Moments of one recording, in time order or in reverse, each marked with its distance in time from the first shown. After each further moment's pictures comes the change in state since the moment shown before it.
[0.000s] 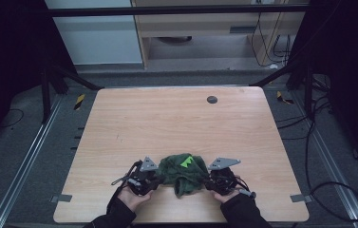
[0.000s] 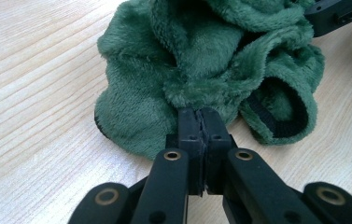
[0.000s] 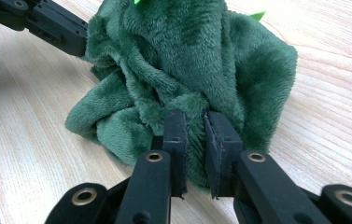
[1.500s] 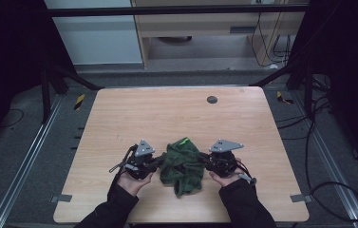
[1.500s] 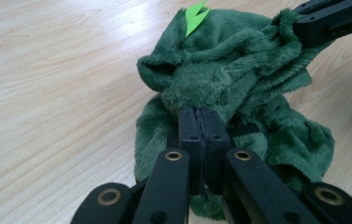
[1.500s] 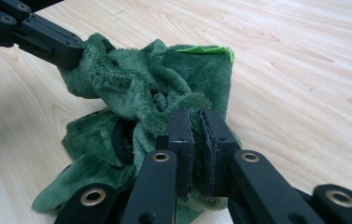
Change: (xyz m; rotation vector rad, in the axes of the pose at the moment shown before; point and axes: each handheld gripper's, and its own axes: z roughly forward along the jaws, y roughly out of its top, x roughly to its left) left arm 0.016 0.037 -0.018 -0.142 0.061 -0.009; right arm -0.017 0.047 -0.010 -0.129 -0.080 -0.049
